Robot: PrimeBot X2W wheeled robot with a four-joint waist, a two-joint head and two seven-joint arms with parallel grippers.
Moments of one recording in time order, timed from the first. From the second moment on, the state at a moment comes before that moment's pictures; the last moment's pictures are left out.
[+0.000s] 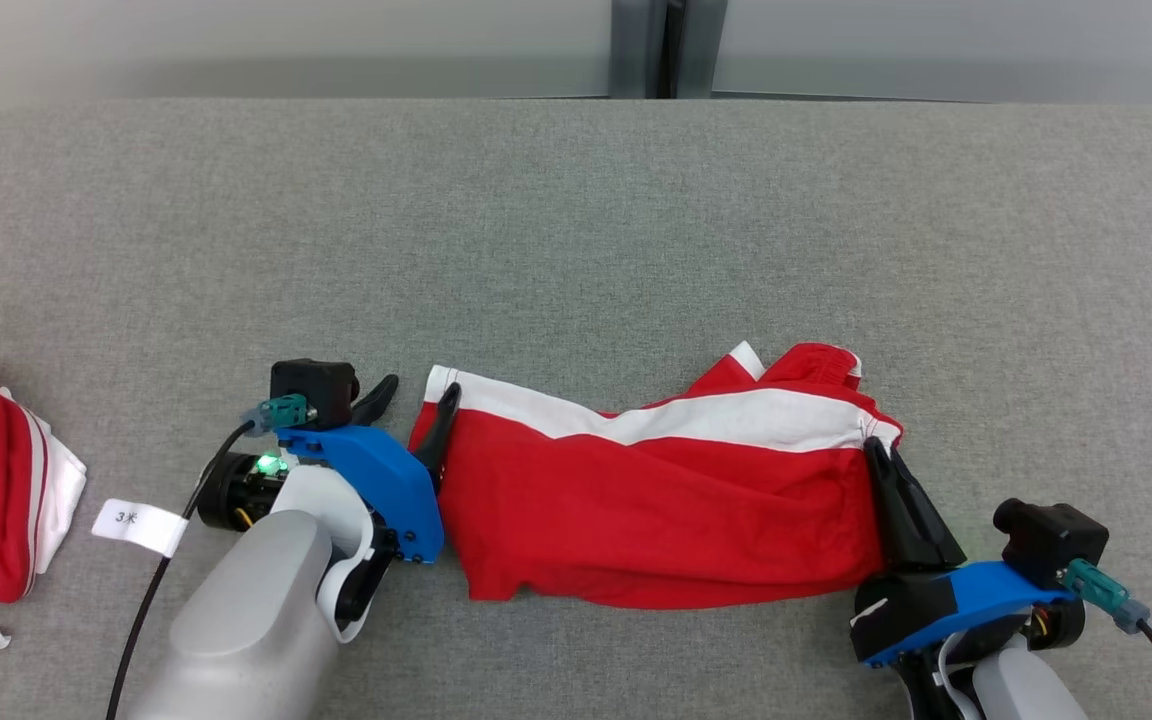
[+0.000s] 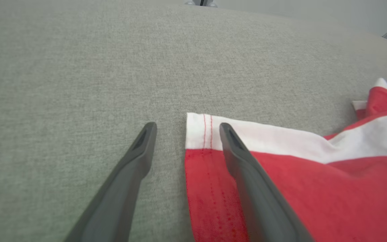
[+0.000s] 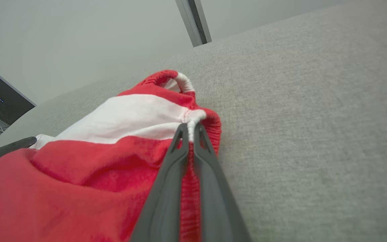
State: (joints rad) left arm -0.61 0.17 -0.59 0.84 -0.64 -0.13 -0.05; right arm -0.22 -0.05 0.10 0.45 0.41 0.13 -0.26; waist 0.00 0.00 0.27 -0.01
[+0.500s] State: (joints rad) left arm -0.67 0.23 -0.79 0.85 -0.83 -0.13 -0.05; right arm -0.24 -0.05 0.13 0.45 0.42 0.13 -0.26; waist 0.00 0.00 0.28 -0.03
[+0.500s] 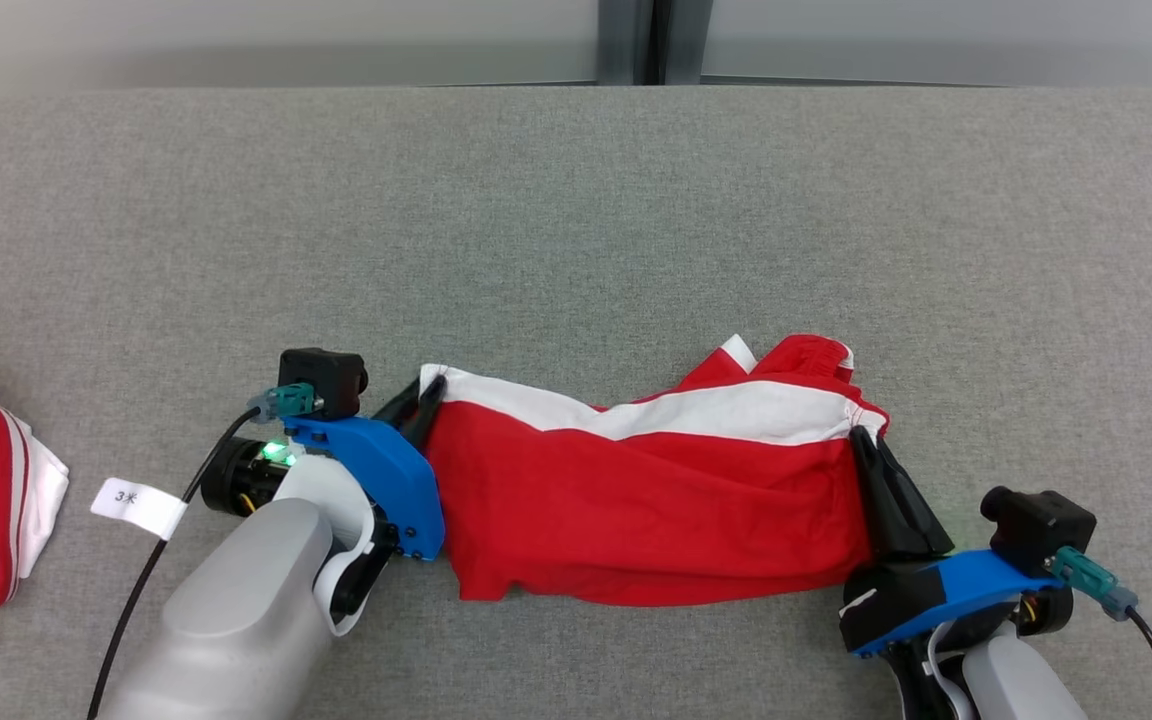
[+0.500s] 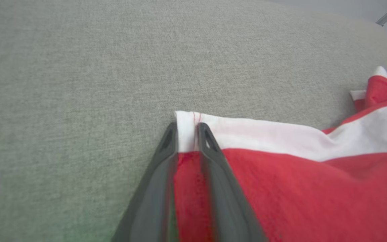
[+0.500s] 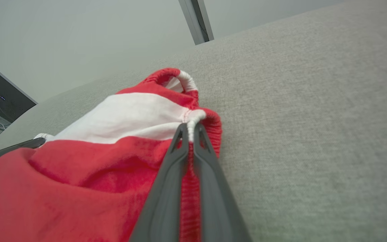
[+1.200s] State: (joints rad) left arm -0.78 0.35 -0.64 0.53 -0.68 -0.13 -0.26; right arm -0.40 -0.09 0.08 0.20 0.42 0.13 -0.26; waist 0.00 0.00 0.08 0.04
